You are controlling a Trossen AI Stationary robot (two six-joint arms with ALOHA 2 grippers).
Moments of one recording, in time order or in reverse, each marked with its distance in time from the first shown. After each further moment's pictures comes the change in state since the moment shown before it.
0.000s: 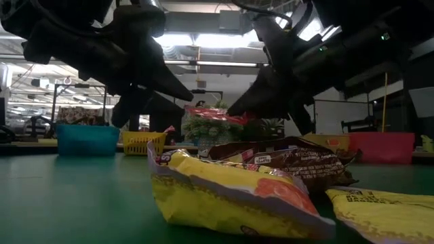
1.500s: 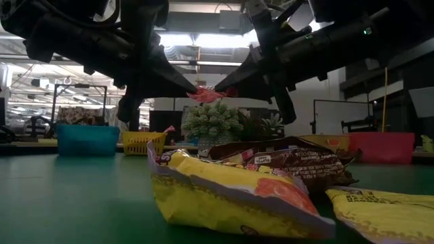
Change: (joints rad) left arm 0.002 0.000 0.000 0.092 -0.038 -0.017; right arm -0.034 0.000 0.001 0.183 -0.009 -0.014
